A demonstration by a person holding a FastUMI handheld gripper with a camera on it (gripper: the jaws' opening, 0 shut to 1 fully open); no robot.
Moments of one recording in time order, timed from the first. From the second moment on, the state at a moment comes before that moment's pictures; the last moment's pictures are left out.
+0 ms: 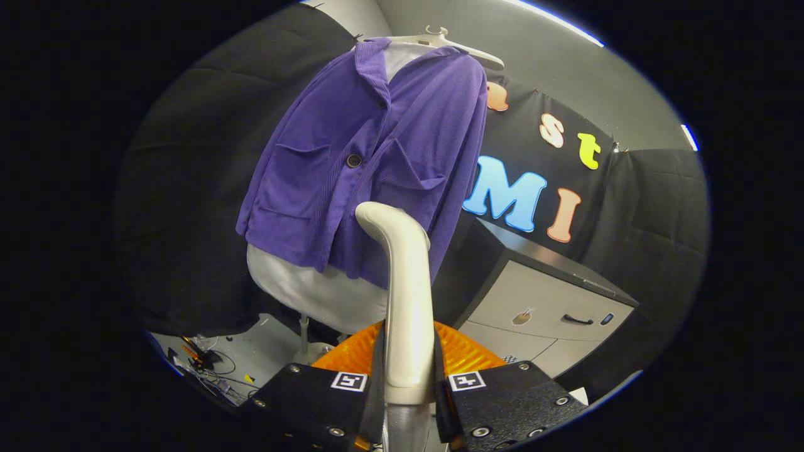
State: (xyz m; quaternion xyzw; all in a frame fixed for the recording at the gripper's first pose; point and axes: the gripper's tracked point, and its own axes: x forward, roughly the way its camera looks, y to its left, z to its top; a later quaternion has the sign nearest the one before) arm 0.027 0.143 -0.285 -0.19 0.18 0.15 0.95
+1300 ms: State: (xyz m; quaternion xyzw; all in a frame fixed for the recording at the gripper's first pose) arm 0.032 0.254 -0.115 -0.14 0.06 0.25 0.95
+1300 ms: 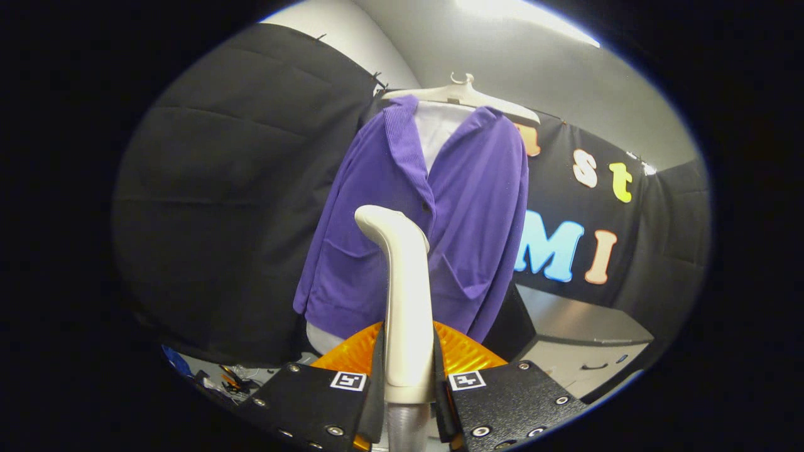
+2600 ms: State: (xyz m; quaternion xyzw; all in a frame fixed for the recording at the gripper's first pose) arm 0.096 0.359 0.009 -0.12 -0.10 0.24 0.96
